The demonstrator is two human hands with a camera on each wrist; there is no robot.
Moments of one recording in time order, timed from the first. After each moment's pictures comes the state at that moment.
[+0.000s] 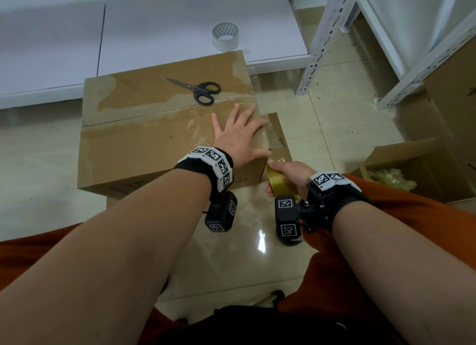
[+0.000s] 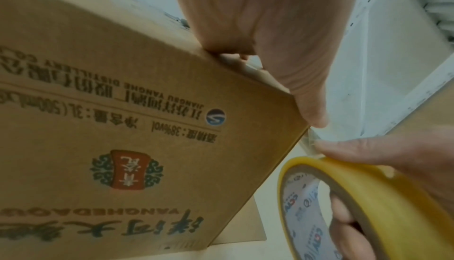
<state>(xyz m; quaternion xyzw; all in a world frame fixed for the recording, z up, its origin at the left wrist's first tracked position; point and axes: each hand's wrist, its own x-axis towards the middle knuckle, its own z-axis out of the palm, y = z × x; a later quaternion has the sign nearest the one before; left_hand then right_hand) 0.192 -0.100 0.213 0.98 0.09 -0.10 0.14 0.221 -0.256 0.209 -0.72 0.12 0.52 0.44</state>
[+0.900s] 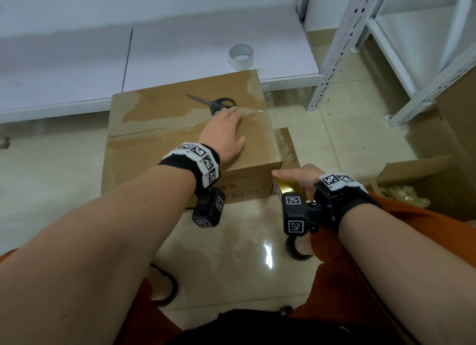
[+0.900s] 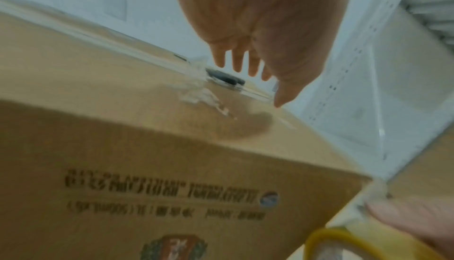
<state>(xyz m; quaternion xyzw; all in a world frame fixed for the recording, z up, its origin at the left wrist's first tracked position) 0.183 -0.044 0.242 0.97 0.16 -0.03 0.16 0.239 -0.245 0.219 -0.85 0.05 0.46 0.27</state>
